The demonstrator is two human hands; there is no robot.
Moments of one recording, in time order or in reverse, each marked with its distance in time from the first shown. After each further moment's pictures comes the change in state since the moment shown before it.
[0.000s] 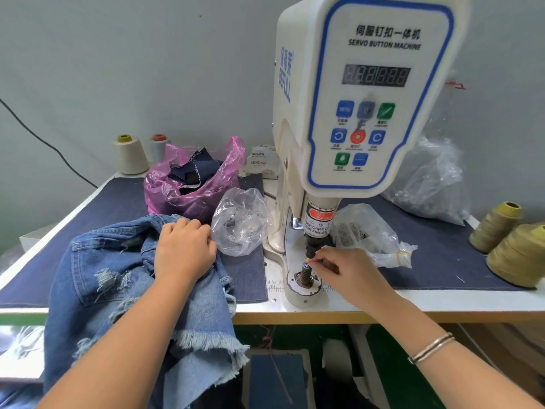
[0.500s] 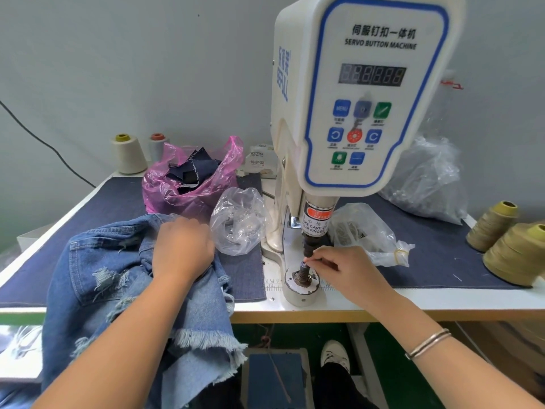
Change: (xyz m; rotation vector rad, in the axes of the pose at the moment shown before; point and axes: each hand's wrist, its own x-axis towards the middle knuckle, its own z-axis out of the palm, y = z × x) left_hand 0.000 0.000 0.001 -0.001 0.033 0.012; right_hand 0.001 0.003 -0.001 0.074 -0.007 -0.016
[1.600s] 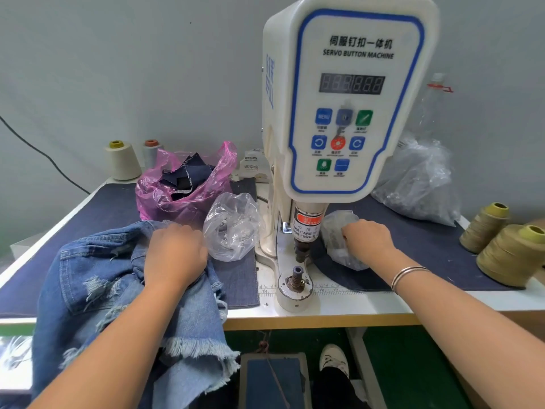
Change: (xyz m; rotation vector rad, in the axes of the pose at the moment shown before) left_hand 0.000 0.000 -0.002 -0.004 -0.013 -0.003; right_hand 0.066 0.072 -0.025 -0.857 -0.317 0.416
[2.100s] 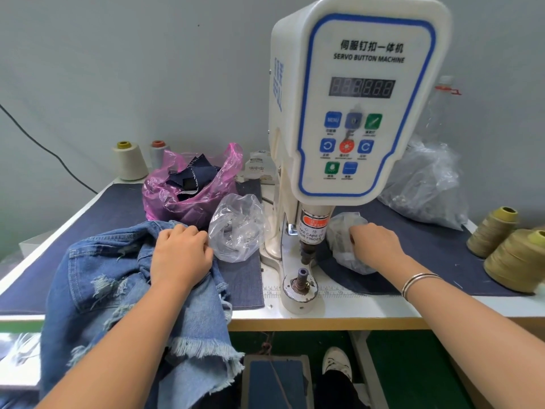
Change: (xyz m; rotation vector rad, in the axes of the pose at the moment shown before) left_hand -0.001 0.000 -0.001 -0.008 -0.011 -0.001; right_hand -0.004 0.004 0.004 0.075 0.055 0.000
